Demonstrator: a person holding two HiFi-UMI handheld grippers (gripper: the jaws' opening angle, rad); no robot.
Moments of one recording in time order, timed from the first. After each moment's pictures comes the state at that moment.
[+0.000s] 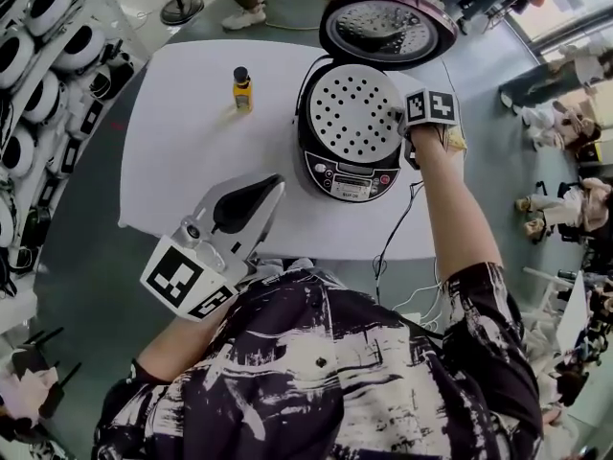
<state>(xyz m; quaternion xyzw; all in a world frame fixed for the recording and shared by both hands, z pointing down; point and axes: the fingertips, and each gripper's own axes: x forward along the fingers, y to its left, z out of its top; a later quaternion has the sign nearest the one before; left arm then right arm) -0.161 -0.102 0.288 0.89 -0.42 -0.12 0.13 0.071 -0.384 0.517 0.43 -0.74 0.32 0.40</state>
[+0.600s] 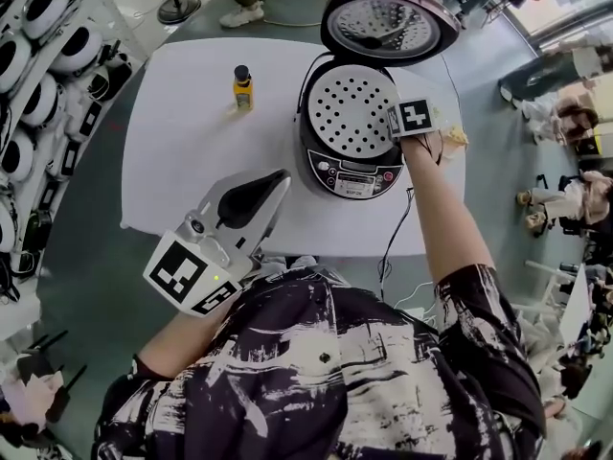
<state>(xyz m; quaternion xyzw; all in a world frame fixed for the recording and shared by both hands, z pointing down) -0.166 -0.110 0.289 0.90 -0.41 -0.12 0.13 0.062 -0.380 0.528 0.44 -0.73 0.15 0.50</state>
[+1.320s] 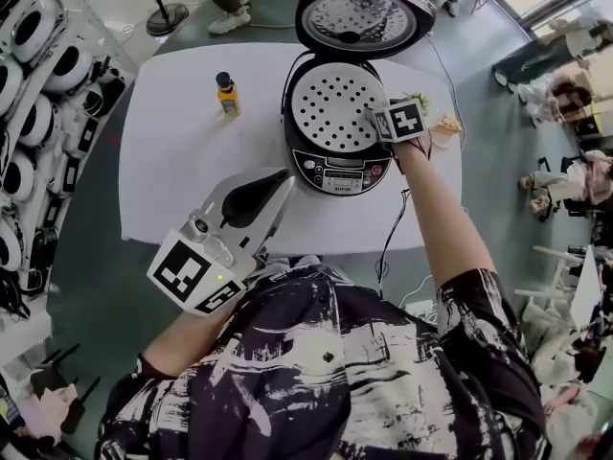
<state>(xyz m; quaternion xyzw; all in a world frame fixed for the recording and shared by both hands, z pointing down) -0.130 -0.117 0.280 0.91 -0.38 -0.12 0.12 0.060 -0.366 0.528 0.41 -0.78 0.15 0.46</state>
